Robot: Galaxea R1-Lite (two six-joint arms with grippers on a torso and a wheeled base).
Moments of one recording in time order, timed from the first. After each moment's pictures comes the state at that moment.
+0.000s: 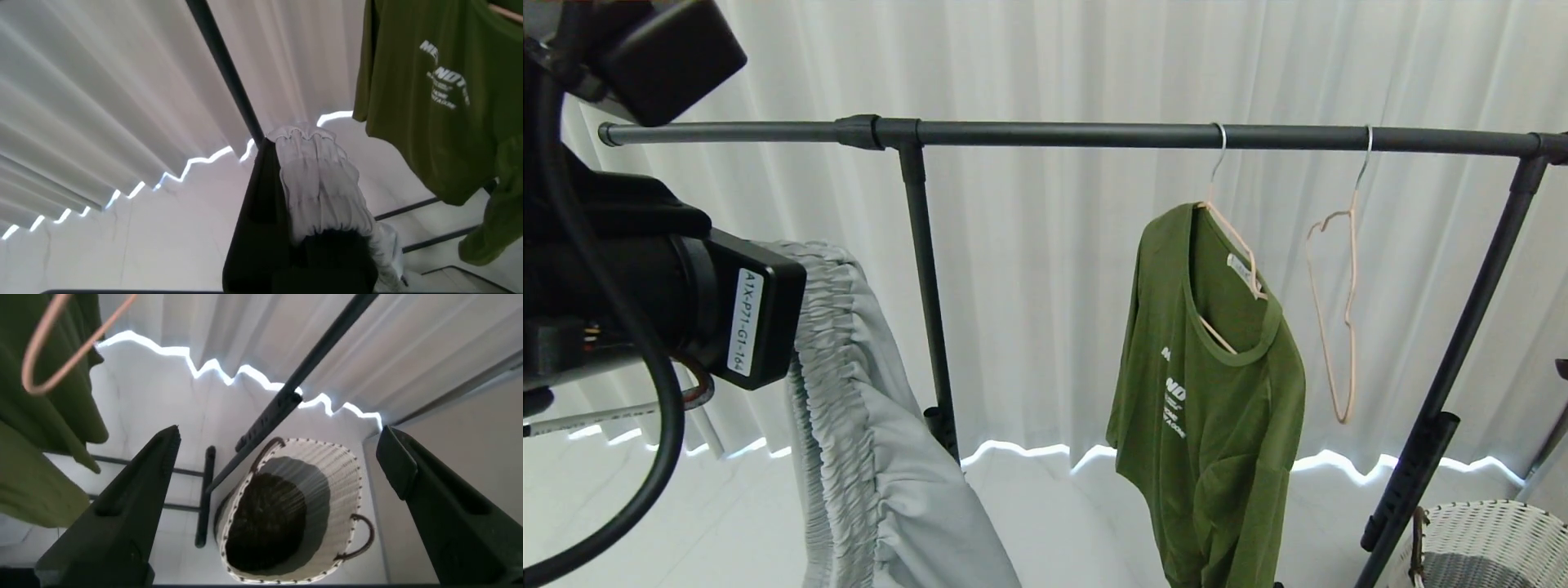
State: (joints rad) left arm -0.85 1.29 -1.31 0.48 0.59 0.05; right arm 0.26 1.06 -1.15 0.59 -0.28 -0.20
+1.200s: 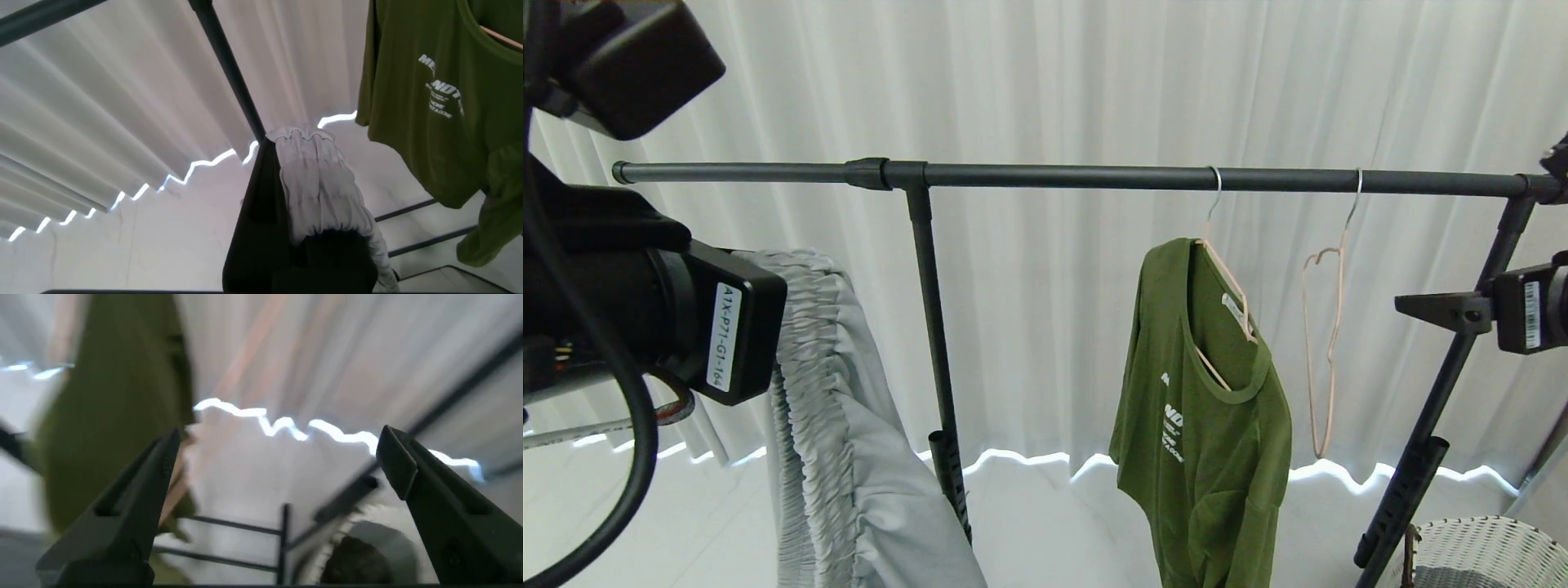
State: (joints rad) left arm -0.85 1.26 -1.28 0.48 0.59 0.05; right arm 0.36 1.26 -1.11 0.25 -0.14 0.02
